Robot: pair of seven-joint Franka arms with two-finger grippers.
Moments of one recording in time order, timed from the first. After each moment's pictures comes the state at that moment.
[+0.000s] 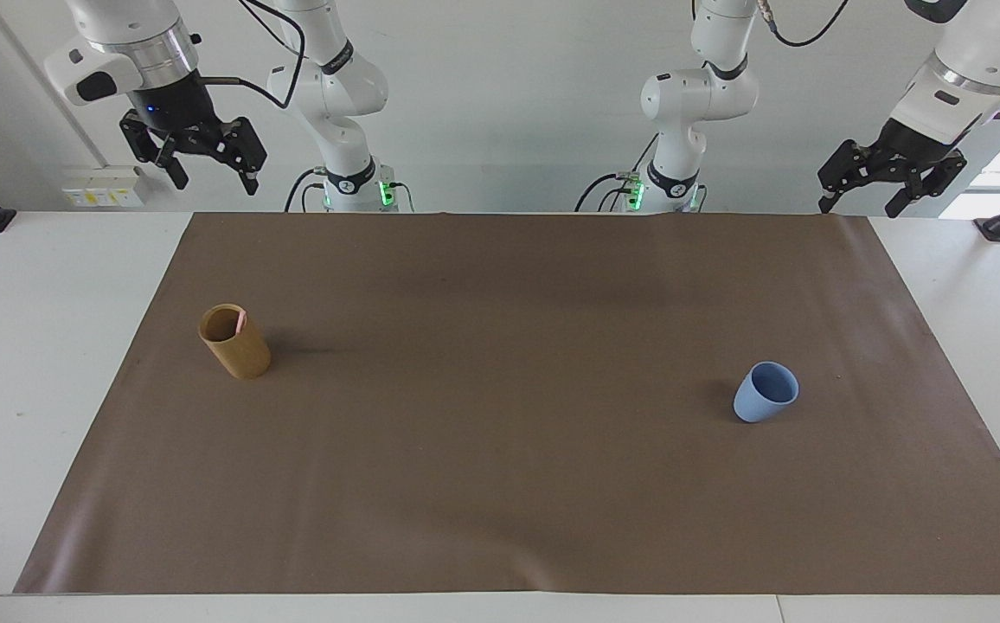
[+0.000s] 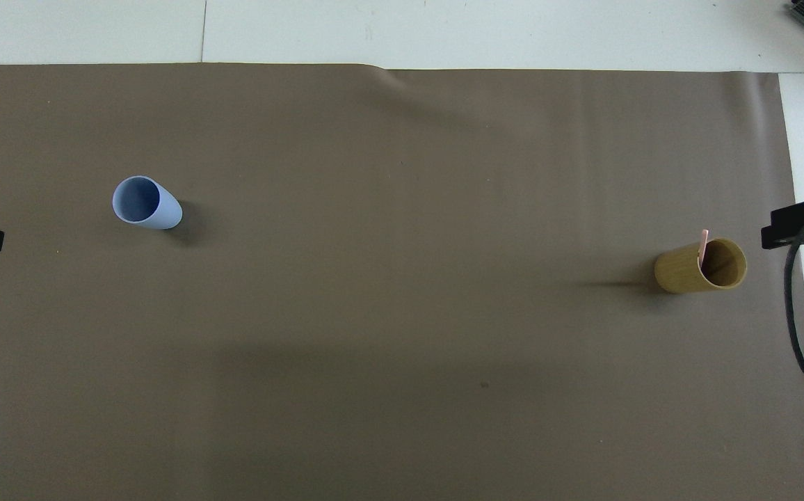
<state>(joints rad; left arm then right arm) 0.04 -0.01 -0.02 -1.46 -0.03 1.43 0.14 0.04 0.00 -0.03 -1.39 -0.03 1.37 0.10</state>
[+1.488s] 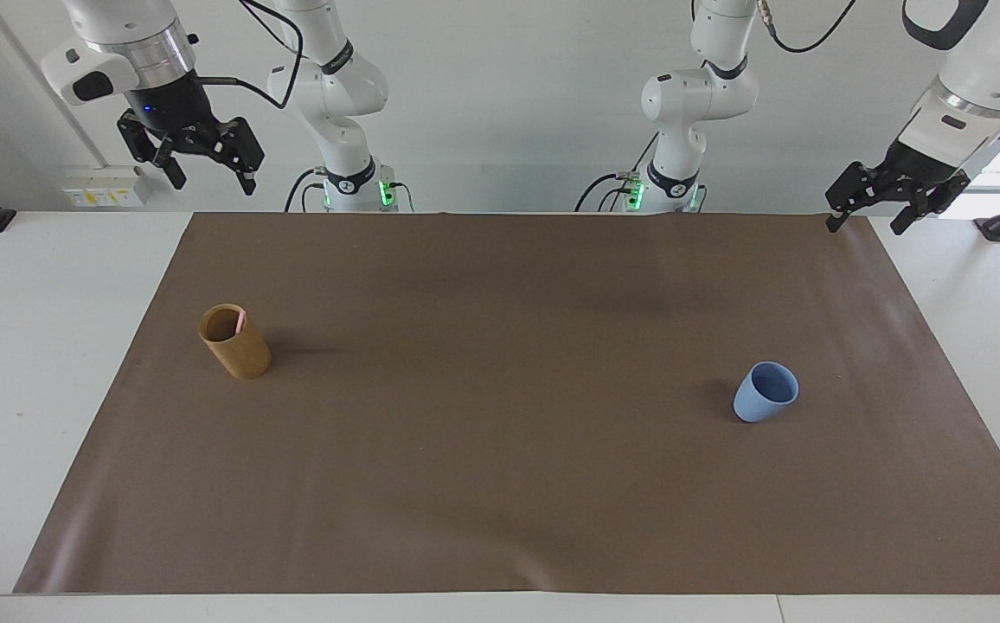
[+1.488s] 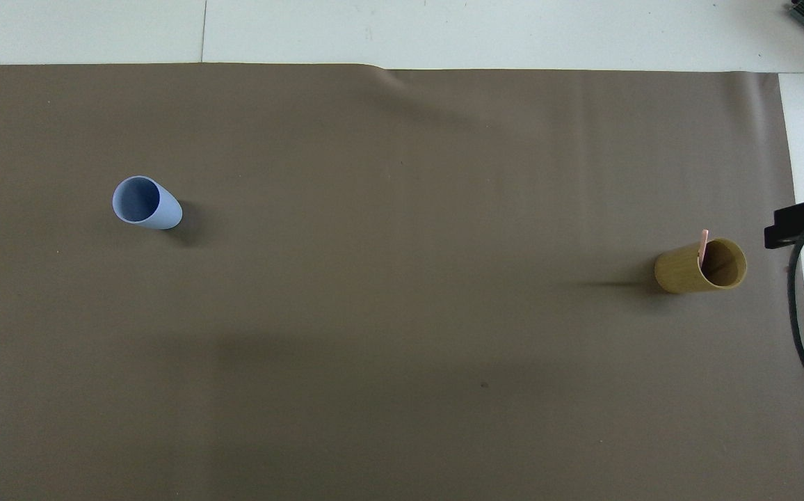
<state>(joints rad) 0.10 -0.02 -0.03 -1.54 -0.03 1.53 0.14 0.03 0.00 -0.04 -1.39 -0.03 1.37 0.10</state>
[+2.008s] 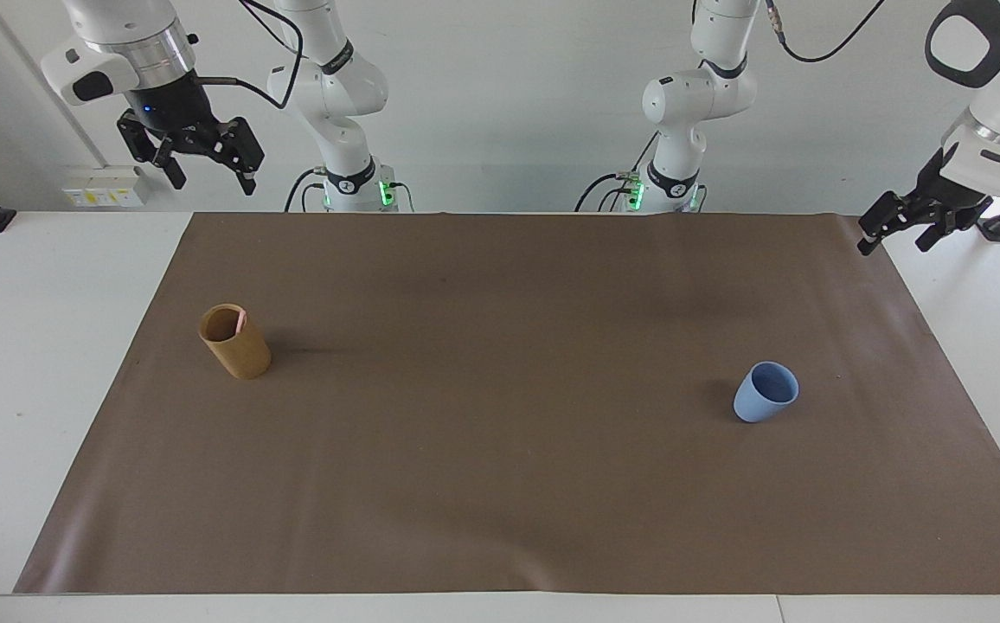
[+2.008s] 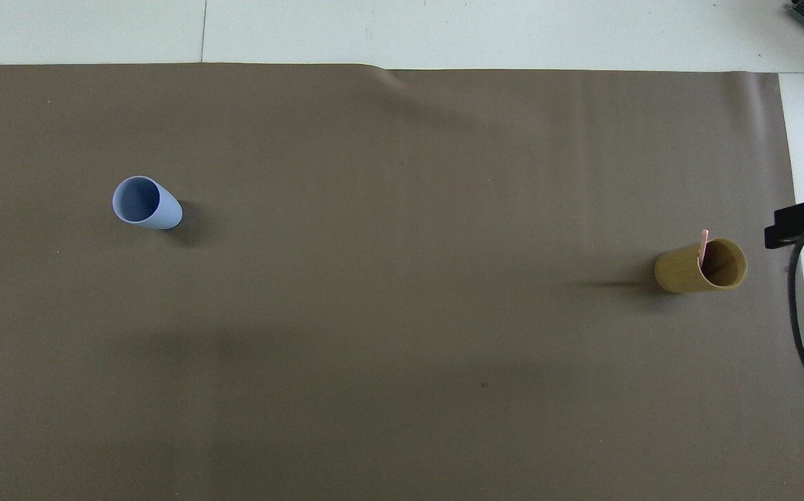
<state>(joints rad) 0.19 -0.01 -0.02 -1.73 -0.03 1.77 0.10 0.03 0.00 -0.04 -1.39 -0.03 1.37 0.10</state>
